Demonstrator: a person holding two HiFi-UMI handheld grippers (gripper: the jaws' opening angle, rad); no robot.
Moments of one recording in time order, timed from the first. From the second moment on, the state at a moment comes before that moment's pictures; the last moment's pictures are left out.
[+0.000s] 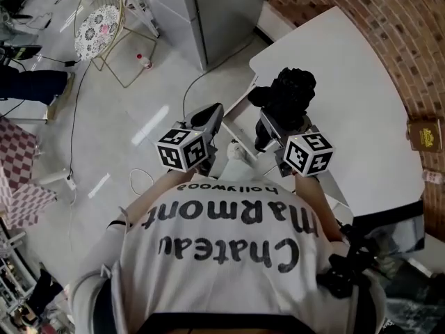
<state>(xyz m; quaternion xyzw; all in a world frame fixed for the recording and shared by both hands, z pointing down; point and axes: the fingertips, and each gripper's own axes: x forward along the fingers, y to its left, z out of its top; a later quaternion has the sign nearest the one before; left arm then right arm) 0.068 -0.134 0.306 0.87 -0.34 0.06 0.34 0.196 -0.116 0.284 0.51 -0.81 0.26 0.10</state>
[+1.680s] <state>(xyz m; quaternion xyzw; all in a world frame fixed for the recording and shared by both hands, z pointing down) 0.068 -0.088 0.594 0.79 -0.35 0.16 0.48 0.174 -0.147 0.672 0.49 -0.76 0.25 0.34</state>
